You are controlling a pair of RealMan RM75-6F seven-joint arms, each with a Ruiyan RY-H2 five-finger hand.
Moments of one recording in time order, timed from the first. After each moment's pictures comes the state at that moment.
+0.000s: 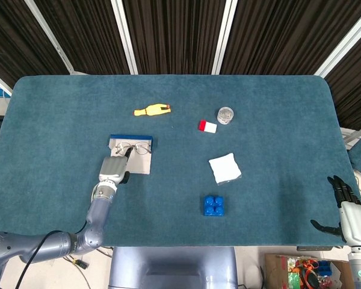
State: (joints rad) left arm -0.87 -1.75 -0.22 -1.36 0.50 1.03 0.72; right arm 0.05 -1.07 0.09 -1.75 -1.33 1.39 0.06
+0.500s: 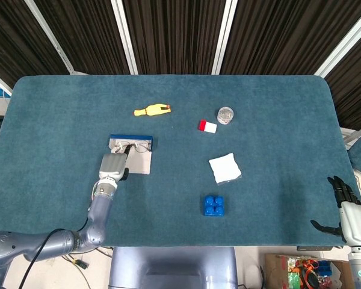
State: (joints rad) left arm -0.88 -1.77 -0.23 -1.31 0.50 1.04 0.74; right arm 0.05 -1.07 0.09 -1.75 -1.32 1.38 0.06
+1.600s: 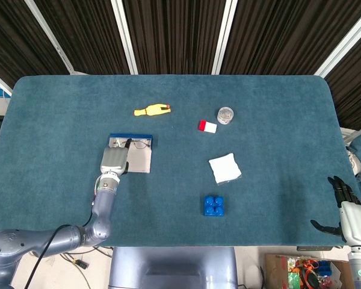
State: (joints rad) left arm -0.92 -1.81 -0.26 -1.23 0.50 1.05 0.80; right arm 0.05 -1.07 0.09 -1.76 -1.31 1.38 0.06
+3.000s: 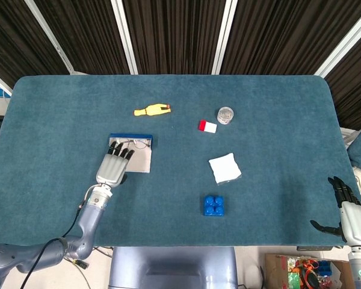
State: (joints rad) left arm -0.76 -1.82 -0.10 -1.15 1.03 1.11 0.60; right arm 0.05 -1.06 0.09 -1.76 -1.30 1.36 0.08
